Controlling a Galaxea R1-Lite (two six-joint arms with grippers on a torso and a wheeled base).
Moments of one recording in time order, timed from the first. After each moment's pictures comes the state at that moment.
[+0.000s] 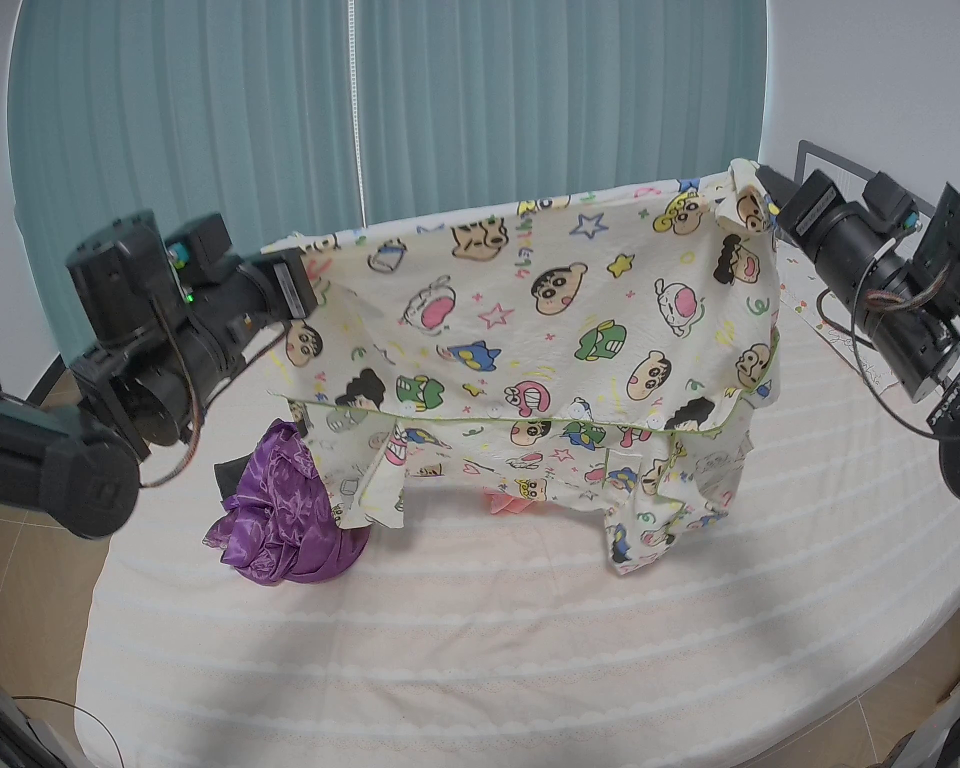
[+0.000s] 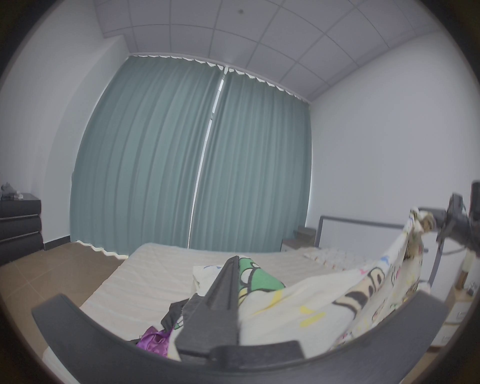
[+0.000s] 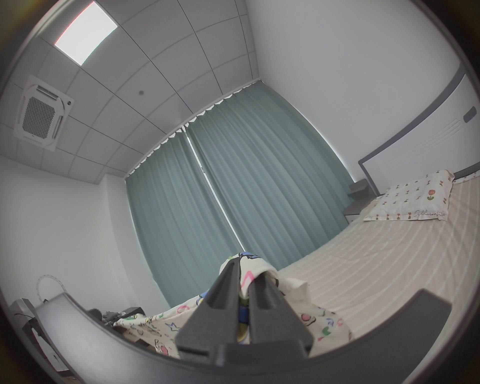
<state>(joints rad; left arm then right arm) -0.40 1.65 -0.97 -0.90 0.25 -0.12 0.46 1.55 -0.96 -0.97 -0.21 0.42</state>
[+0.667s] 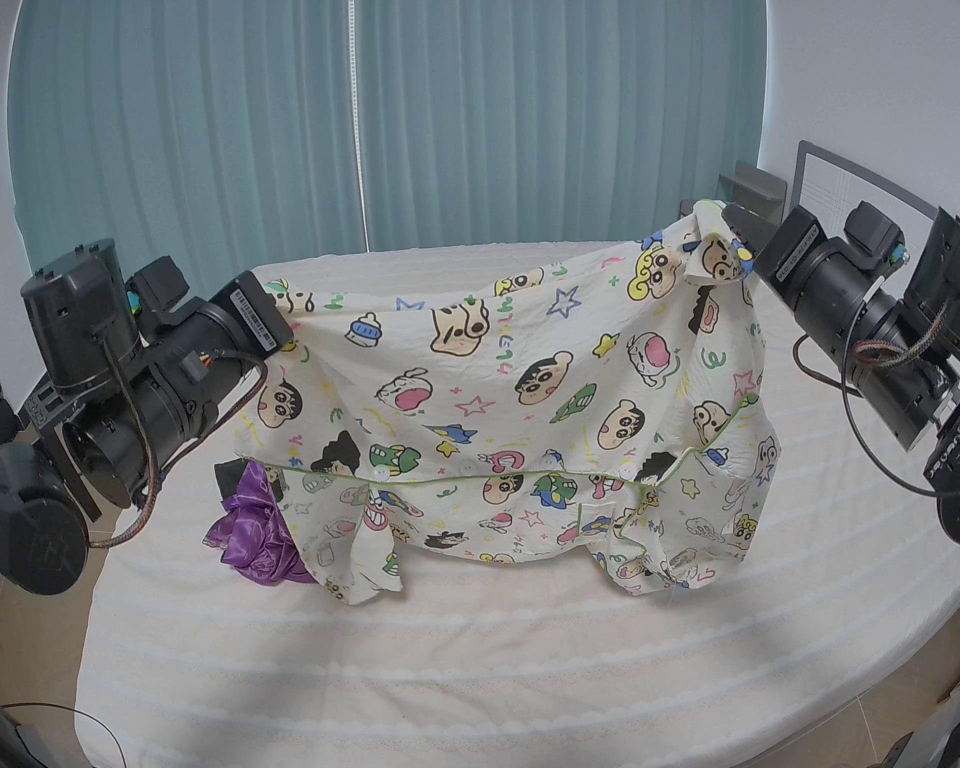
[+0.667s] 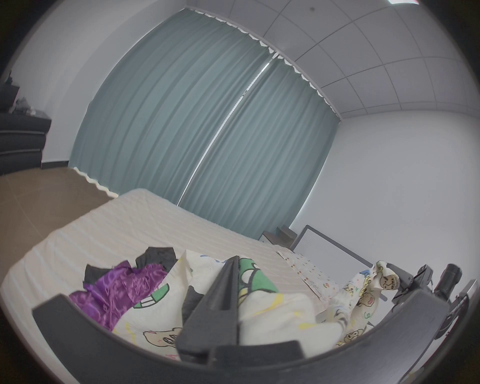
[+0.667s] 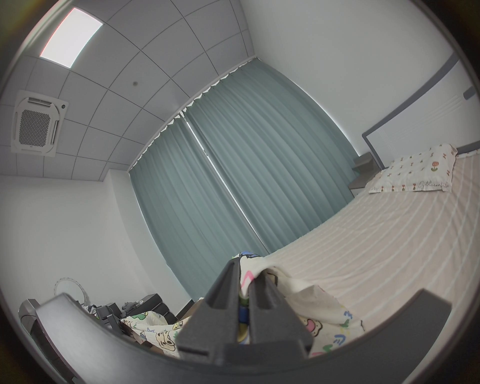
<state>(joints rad) -0.47 1.53 -0.76 -0.82 0.25 -0.52 0.55 1.56 -0.85 -0.96 -0.22 0.49</state>
